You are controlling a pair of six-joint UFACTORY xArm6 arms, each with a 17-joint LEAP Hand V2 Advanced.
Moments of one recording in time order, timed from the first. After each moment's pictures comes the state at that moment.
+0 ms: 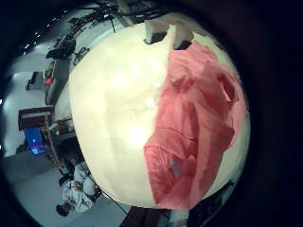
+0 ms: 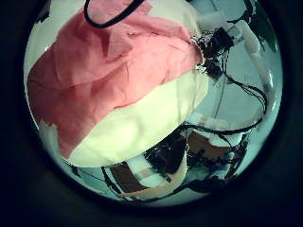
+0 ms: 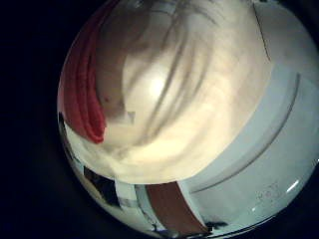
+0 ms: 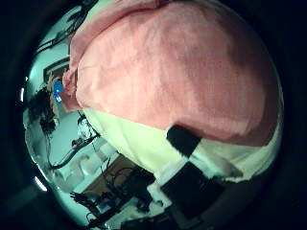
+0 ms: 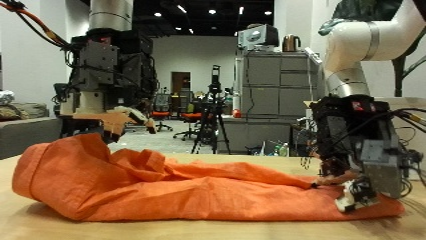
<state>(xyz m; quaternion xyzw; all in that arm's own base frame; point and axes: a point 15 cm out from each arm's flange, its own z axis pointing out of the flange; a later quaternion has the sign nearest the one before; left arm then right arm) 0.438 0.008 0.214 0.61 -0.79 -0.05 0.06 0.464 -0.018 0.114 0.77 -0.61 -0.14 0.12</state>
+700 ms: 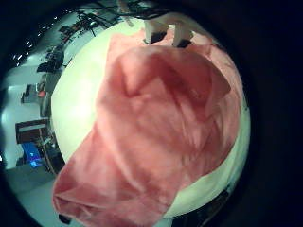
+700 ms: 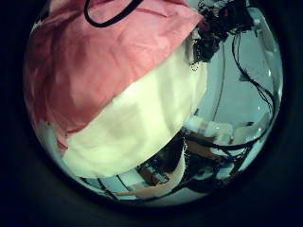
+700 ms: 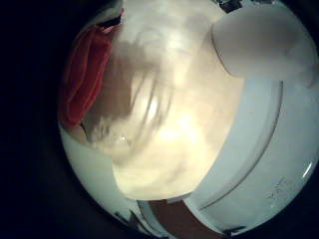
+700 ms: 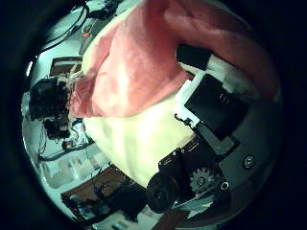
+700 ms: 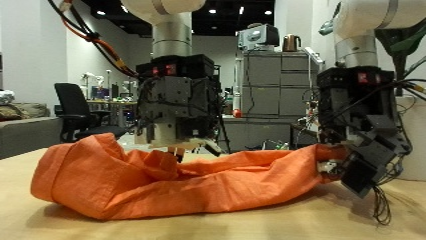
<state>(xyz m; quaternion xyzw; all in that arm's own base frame) 0.447 -0.129 0.157 0.56 -0.82 -0.02 0.06 0.474 -0.028 0.196 0.78 -0.62 -0.03 0.04</state>
